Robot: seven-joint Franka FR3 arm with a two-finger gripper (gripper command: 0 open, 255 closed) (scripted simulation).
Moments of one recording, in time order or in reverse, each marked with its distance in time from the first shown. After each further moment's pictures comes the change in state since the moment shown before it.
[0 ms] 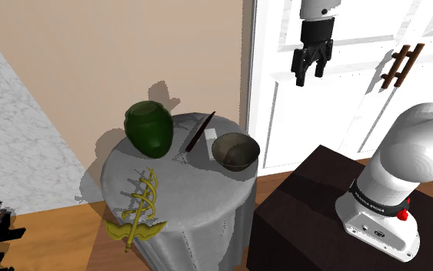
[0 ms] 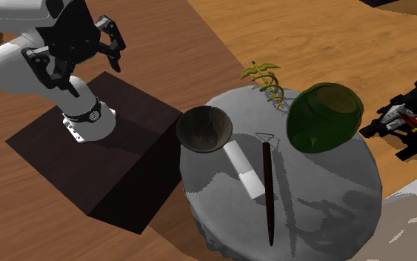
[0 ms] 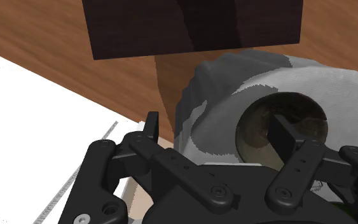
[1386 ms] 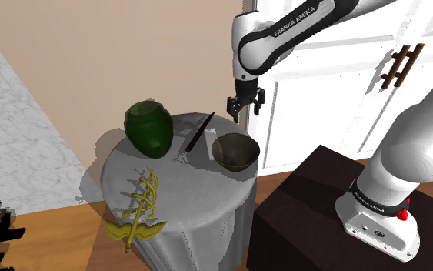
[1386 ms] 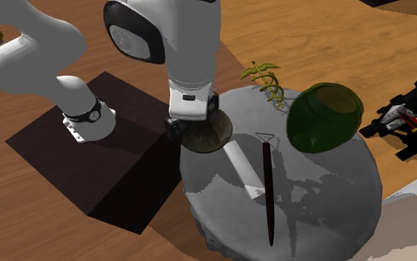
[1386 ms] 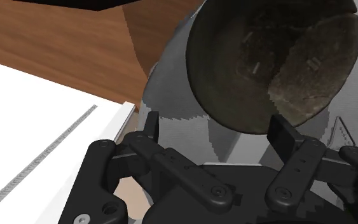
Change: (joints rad) arm 0.025 0.585 0.171 0.036 0.055 0.616 0.311
